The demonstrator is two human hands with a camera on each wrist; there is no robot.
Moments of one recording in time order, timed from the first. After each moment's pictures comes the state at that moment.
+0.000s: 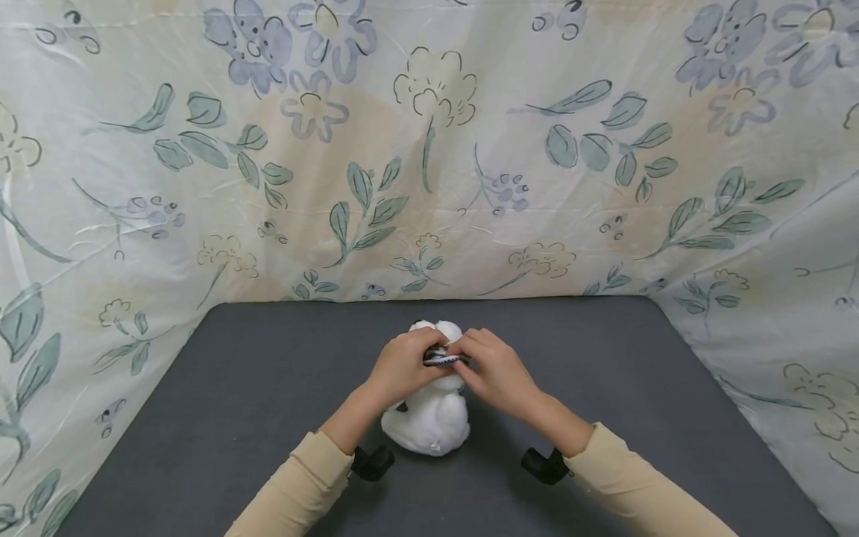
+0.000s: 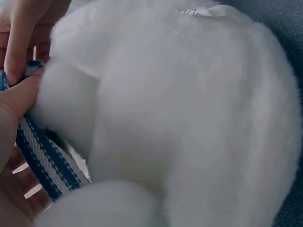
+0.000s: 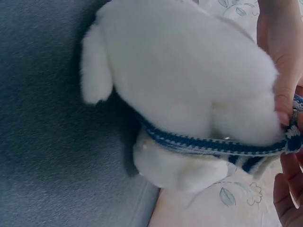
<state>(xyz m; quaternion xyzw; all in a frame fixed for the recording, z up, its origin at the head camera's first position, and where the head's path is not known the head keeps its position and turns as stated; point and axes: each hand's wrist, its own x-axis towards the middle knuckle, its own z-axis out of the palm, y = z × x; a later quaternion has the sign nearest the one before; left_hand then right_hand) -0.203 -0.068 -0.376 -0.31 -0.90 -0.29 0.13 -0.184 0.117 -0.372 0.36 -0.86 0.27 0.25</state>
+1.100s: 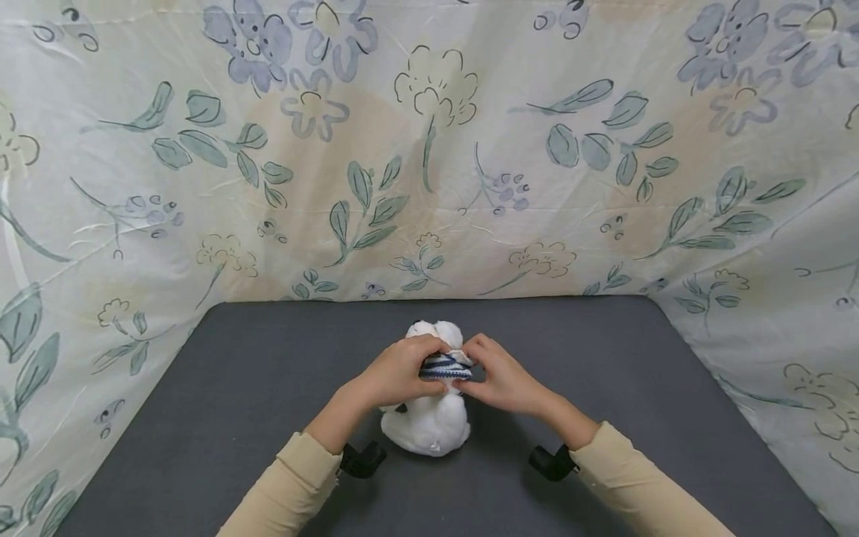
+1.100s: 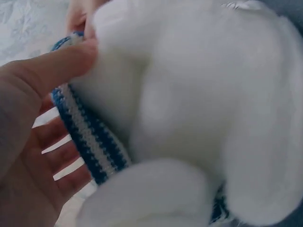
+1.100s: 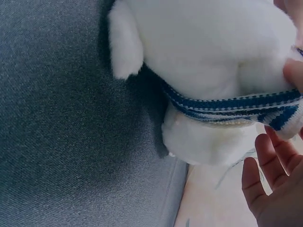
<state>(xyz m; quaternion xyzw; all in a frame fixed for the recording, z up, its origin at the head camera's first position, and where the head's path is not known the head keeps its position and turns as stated) -0.198 -0.079 -0.363 -0.35 -0.90 -0.26 0.00 -0.197 0.135 -0.395 0.35 -0.88 0.33 0.05</state>
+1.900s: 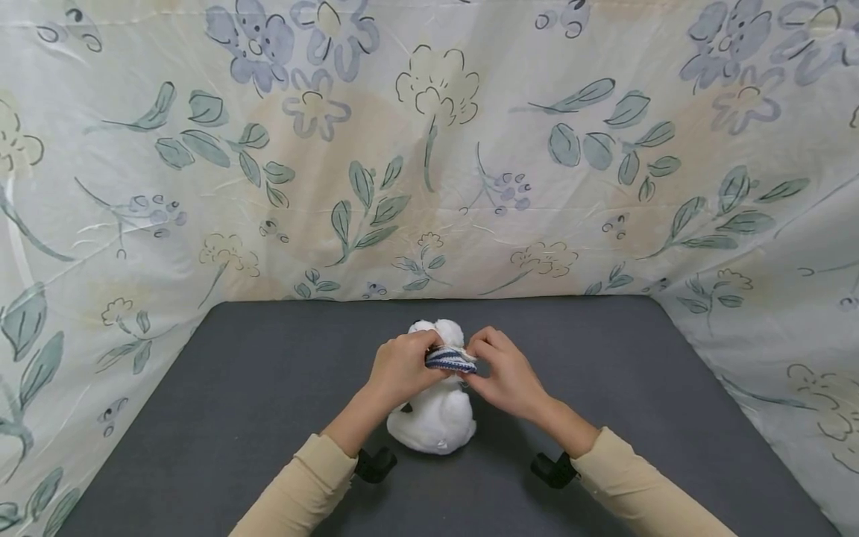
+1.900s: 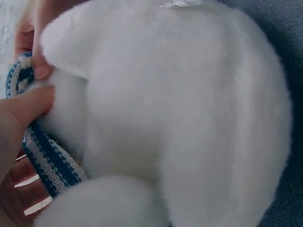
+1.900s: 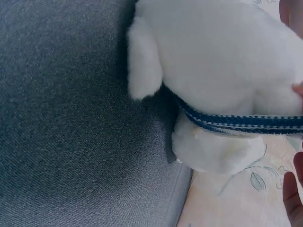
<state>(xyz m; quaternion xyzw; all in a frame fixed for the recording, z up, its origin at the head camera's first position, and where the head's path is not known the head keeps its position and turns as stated) -0.199 -0.065 -0.378 -0.24 -0.93 -0.22 0.17 -0.192 0.132 -0.398 0.36 -0.85 0.30 0.25</state>
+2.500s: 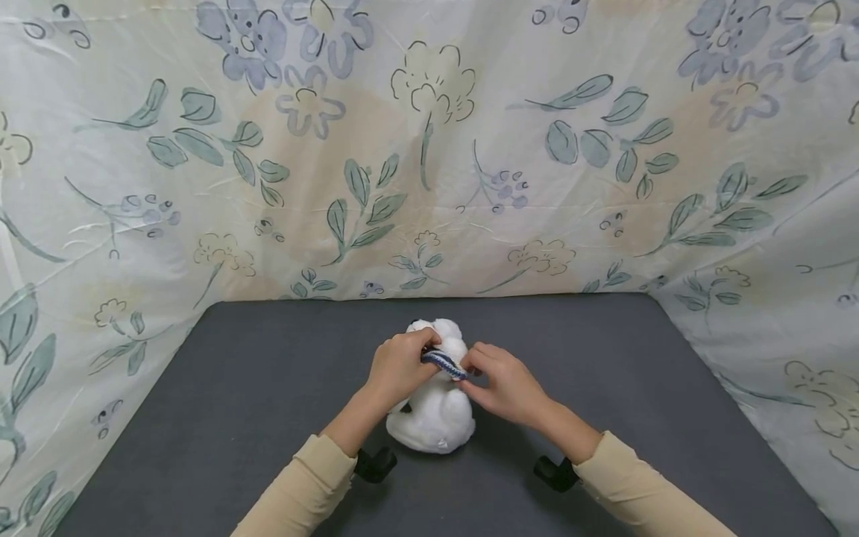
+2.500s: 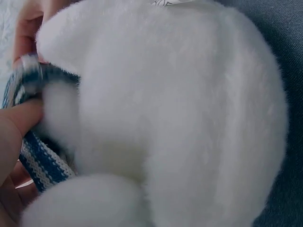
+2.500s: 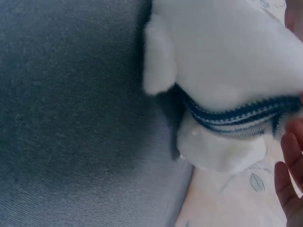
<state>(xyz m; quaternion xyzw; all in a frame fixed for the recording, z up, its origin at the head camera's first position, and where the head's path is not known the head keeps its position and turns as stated) -0.202 -0.063 -0.383 -0.22 -0.93 -0.24 0.16 -0.187 0.136 -0.403 0.39 -0.85 0.27 0.21</state>
